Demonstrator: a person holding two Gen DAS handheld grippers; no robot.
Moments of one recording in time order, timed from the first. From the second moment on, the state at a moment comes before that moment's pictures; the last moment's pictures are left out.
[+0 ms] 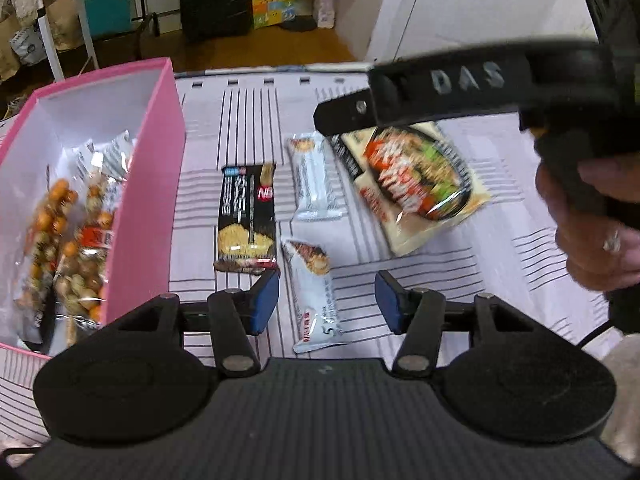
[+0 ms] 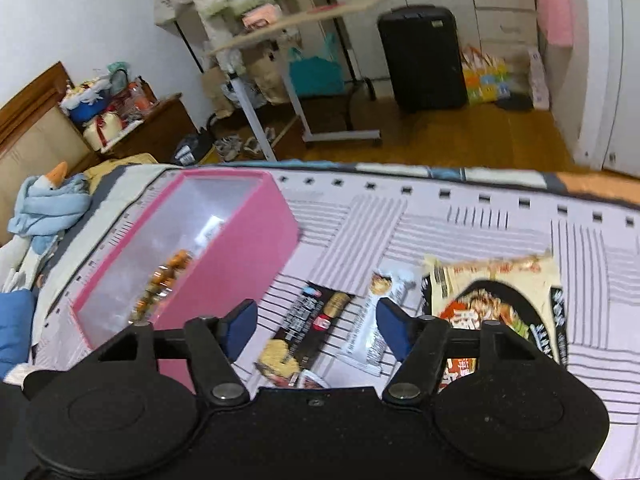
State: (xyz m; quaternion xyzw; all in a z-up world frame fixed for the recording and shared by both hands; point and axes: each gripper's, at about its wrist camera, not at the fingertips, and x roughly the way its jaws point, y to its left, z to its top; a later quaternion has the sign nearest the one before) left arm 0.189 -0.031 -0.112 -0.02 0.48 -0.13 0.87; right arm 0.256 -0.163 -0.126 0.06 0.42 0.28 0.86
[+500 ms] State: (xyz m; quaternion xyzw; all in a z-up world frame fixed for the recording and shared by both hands) left arm 0.193 -0.040 -0.186 -0.01 0.45 -0.07 0.89; right arm 0.279 -0.145 -0.202 0.03 0.42 0.27 0.87
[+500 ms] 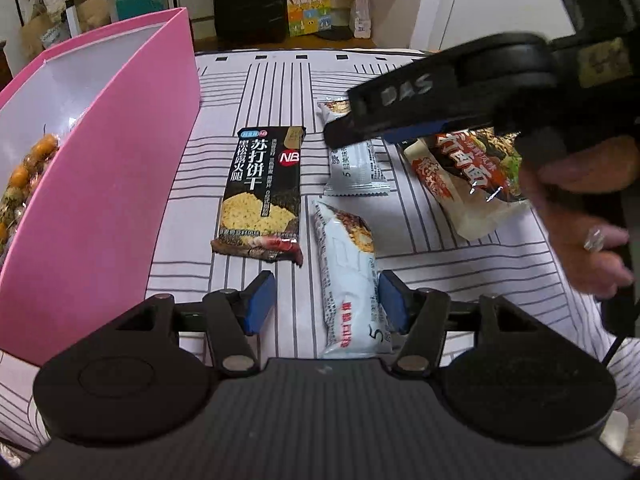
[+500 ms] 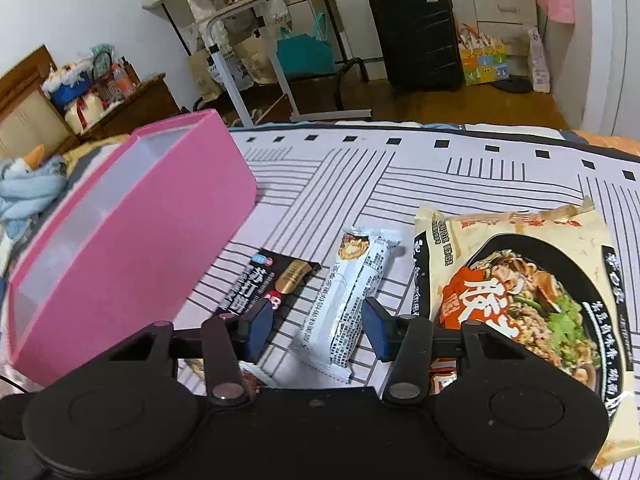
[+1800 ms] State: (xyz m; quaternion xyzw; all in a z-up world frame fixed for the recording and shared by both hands) left arm 0.167 -0.030 -0.155 -0.03 0.47 -0.13 0.87; right arm 0.217 -0.175 -0.165 0.06 0.49 0.22 0.84
